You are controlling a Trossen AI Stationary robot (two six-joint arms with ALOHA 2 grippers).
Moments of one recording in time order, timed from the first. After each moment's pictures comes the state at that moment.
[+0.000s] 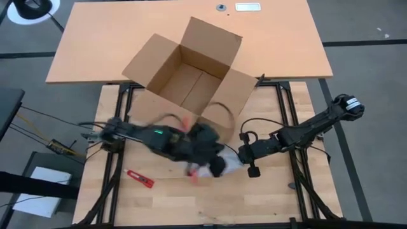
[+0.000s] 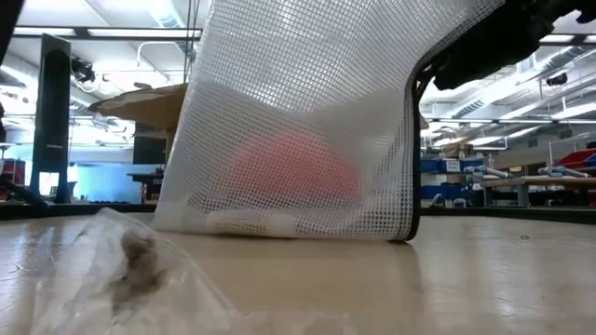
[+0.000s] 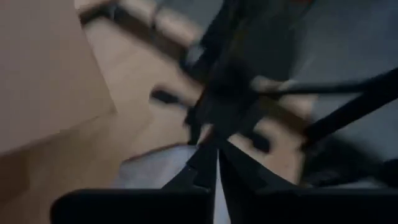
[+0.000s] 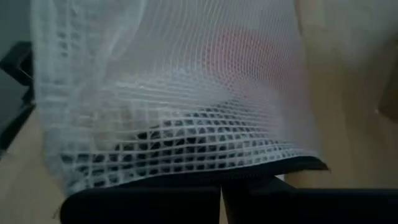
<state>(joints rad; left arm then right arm) -0.36 1.95 2.31 -1.02 -0.55 -0.76 0.39 1.21 0.72 -0.19 0.18 0.14</state>
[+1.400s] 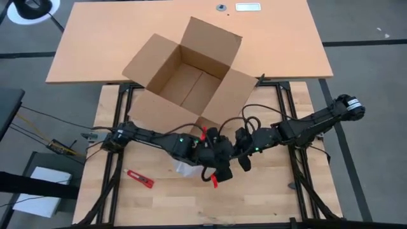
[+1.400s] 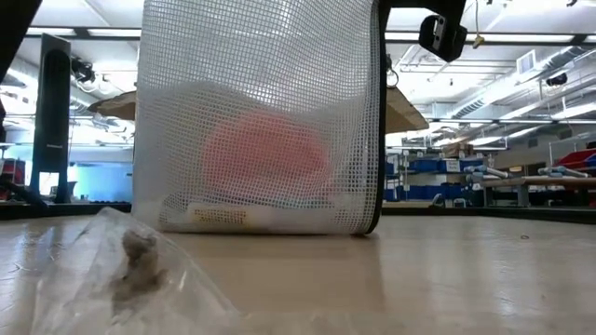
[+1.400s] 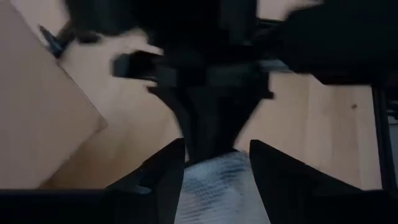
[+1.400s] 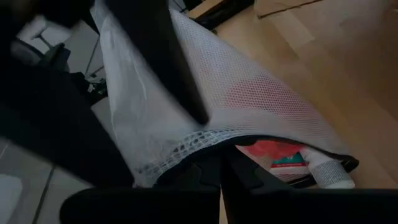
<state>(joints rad) -0.32 2.12 2.32 -1.01 -0.50 -0.39 0.31 1.21 0.89 -0.15 0.13 0.68</state>
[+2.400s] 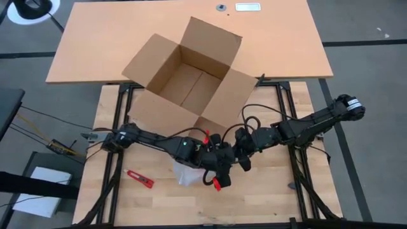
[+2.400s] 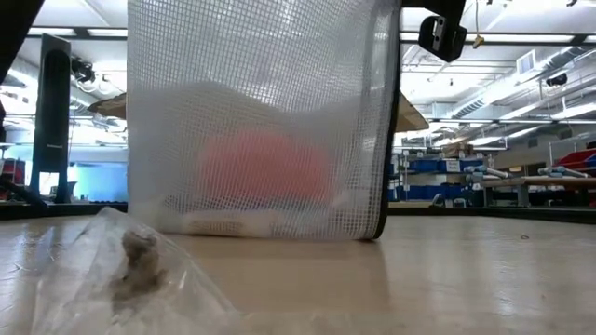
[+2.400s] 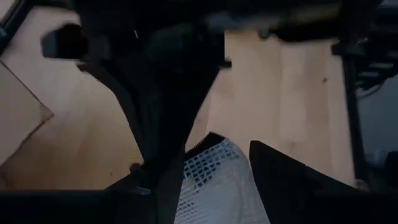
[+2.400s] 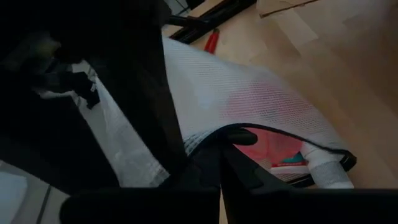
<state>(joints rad) -0.34 2.15 2.32 -1.01 -0.38 -0.37 0.31 1.21 0.89 -0.15 0.12 0.69</state>
